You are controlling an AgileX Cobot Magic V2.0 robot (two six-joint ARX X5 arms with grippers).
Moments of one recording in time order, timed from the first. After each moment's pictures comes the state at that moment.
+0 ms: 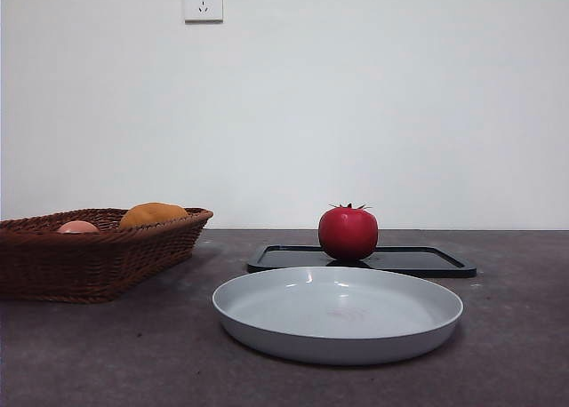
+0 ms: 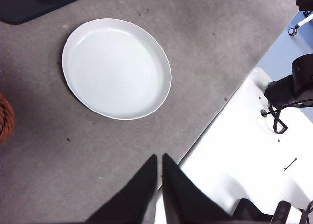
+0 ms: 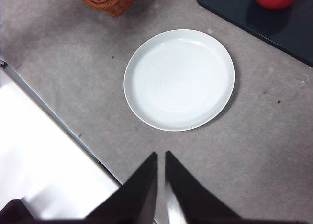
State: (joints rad) left arm -0.43 1.02 1.19 -1.08 0.57 0.10; right arm 0.52 0.79 1.07 -1.11 -0.29 0.04
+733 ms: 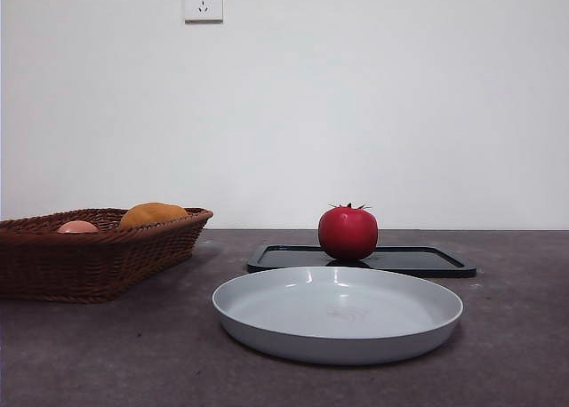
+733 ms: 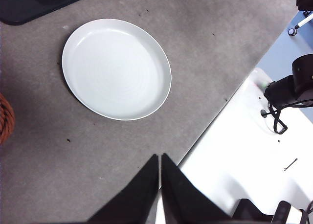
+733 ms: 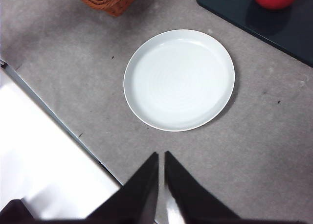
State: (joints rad) left arm -0.43 1.02 1.19 -1.08 0.56 0.10; right arm 0.52 0.79 1.07 -1.11 -0.29 0.04
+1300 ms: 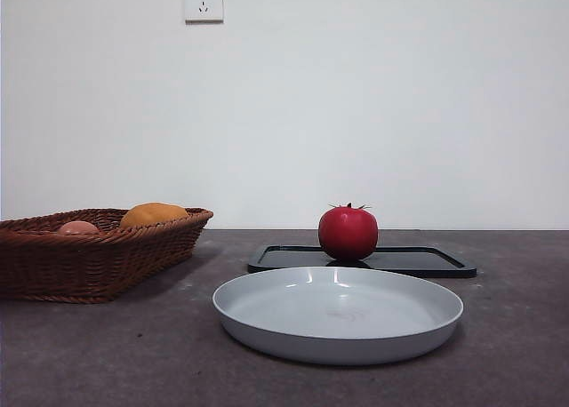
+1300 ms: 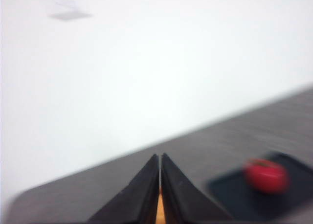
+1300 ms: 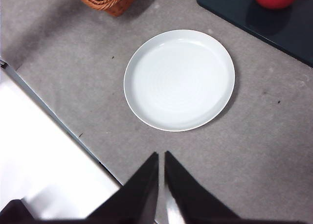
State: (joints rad) left arm -0.04 0.54 0.79 -0.18 0.31 0.18; right arm 0.52 0.79 1.07 -1.11 -0.29 0.04
